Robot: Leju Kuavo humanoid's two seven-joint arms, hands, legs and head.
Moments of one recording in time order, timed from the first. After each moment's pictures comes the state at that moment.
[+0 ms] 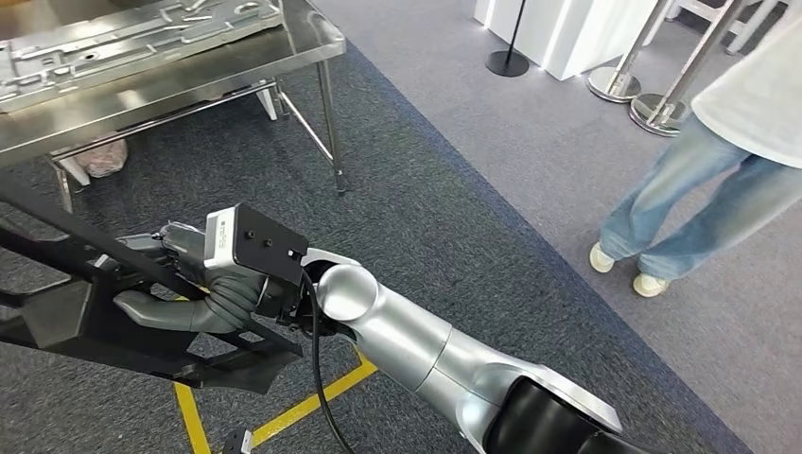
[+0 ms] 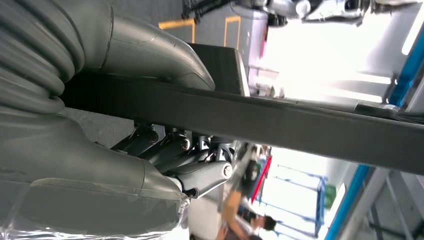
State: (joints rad) left arm -0.19 -0.21 0.97 -0.22 -0.60 -0.02 -0.25; right arm -0.88 0.37 0.88 -1.02 -0.28 0.33 -0.48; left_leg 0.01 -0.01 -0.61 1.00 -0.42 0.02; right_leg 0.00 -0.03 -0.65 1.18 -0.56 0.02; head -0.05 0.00
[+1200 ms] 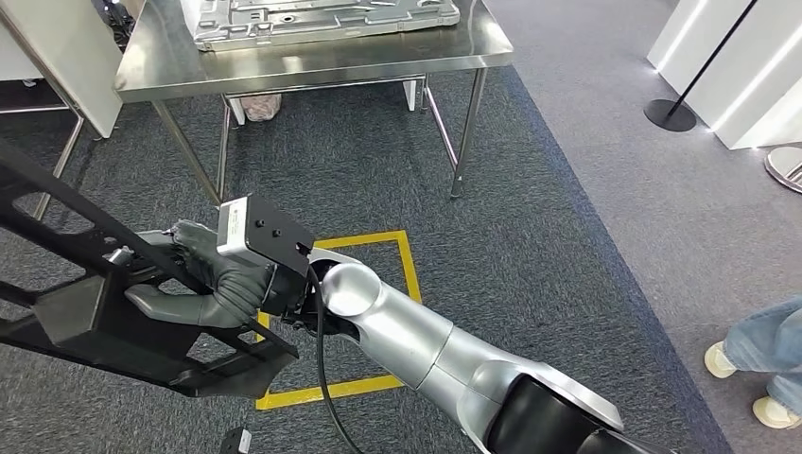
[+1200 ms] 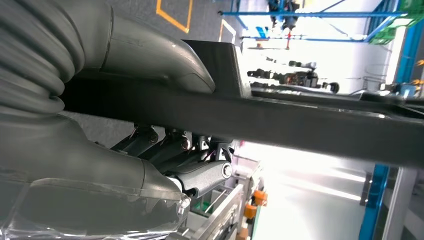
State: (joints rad) left arm -0.19 -0.21 0.97 -0.22 -0.59 -0.03 -0.26; right arm -0.89 0.37 0.89 -1.00 -0.35 0.34 -0.48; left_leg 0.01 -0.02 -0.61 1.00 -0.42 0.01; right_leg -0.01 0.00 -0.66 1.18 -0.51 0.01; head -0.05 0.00
